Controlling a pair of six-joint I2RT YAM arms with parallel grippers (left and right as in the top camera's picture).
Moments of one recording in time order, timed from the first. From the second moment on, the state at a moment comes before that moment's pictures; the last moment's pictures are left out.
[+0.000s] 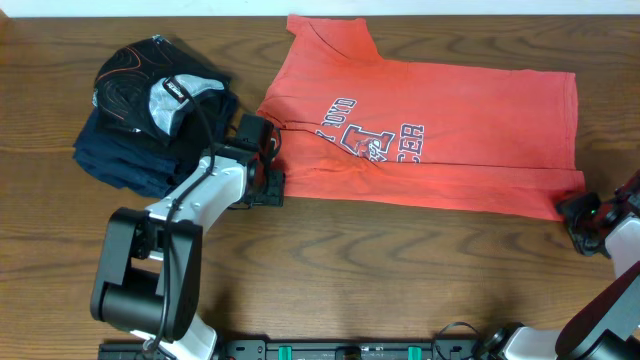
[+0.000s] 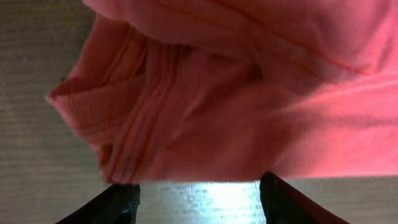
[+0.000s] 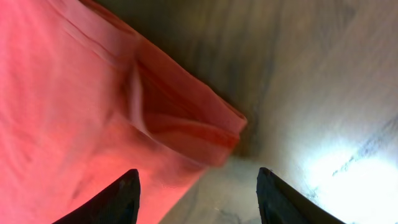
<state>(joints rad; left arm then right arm) -0.26 1.77 0.99 -0.61 0.02 -0.18 -0.68 1.54 0.75 -0.41 -0.14 0.49</state>
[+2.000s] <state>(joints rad) -0.11 1.78 0.99 -0.53 0.13 -0.20 -0.78 1.62 0.88 -0.62 -0.07 0.46</state>
